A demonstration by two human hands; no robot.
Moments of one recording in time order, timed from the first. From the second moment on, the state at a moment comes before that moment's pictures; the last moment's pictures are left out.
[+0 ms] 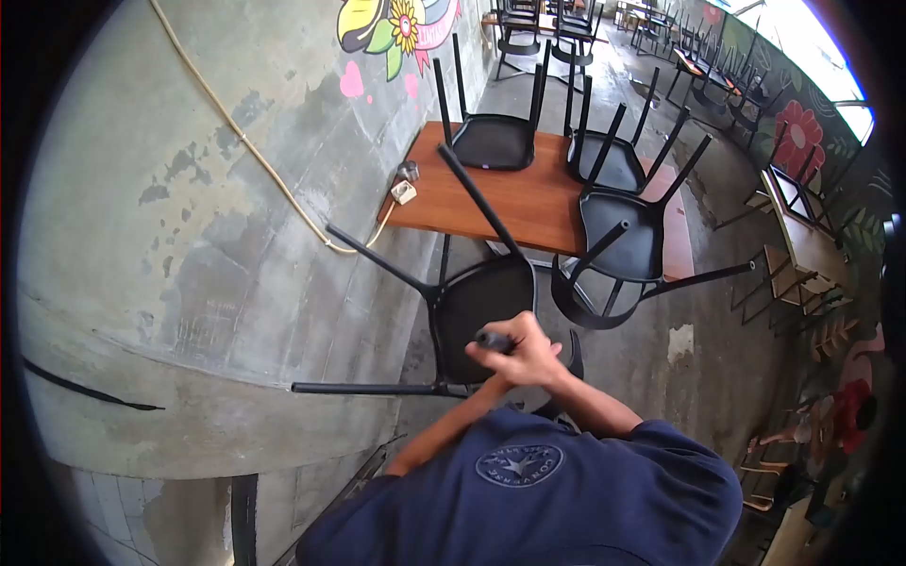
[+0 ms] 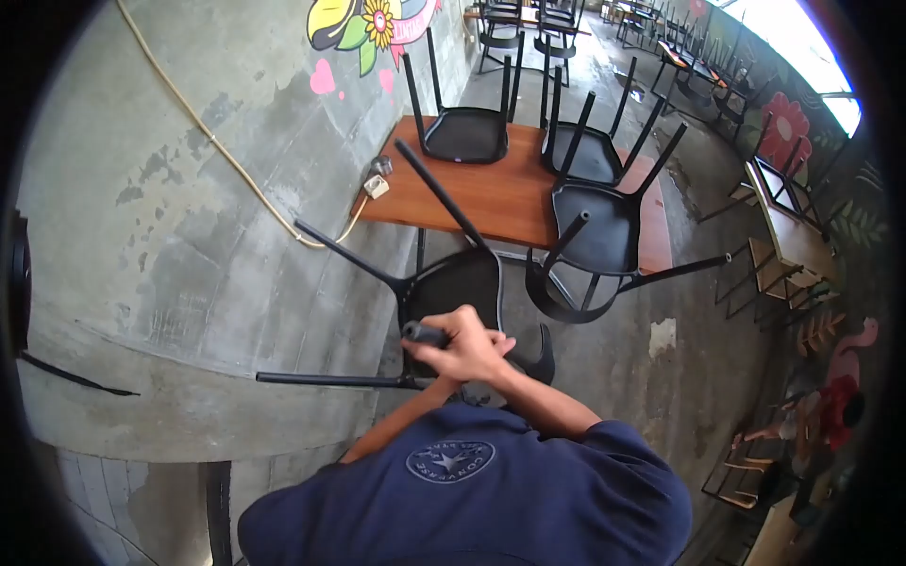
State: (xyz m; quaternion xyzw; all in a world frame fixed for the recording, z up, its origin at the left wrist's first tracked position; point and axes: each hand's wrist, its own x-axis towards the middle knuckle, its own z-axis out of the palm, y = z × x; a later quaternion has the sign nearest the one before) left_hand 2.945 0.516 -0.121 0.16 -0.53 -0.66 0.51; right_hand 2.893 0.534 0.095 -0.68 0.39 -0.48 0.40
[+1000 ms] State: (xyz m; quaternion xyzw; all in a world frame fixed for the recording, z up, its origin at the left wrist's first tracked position) left_hand 2.884 0.361 -0.198 0.18 -0.77 -0.51 0.33; right_hand 2.826 0.436 -0.048 -0.42 0.48 -0.72 0.28
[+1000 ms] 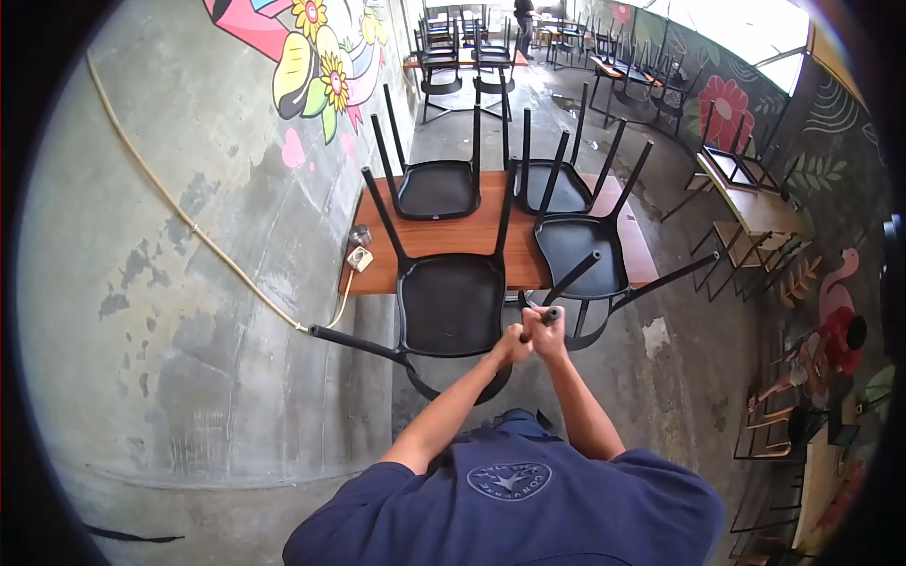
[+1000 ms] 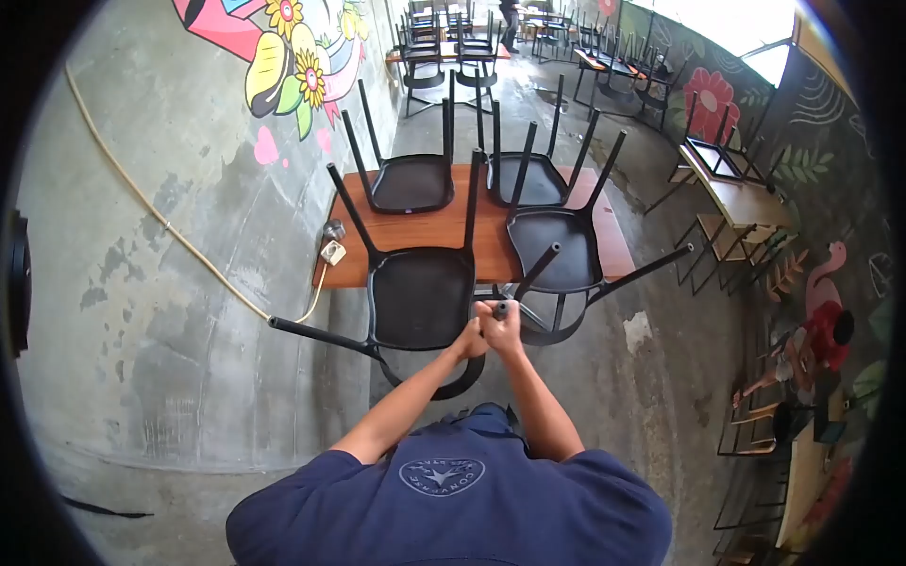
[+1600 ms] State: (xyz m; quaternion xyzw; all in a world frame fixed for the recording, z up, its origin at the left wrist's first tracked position) left_hand 2.943 0.319 -0.178 0.36 -0.77 -0.44 0.29; right_hand 2.799 0.332 -0.090 -0.41 0.46 -0.72 0.33
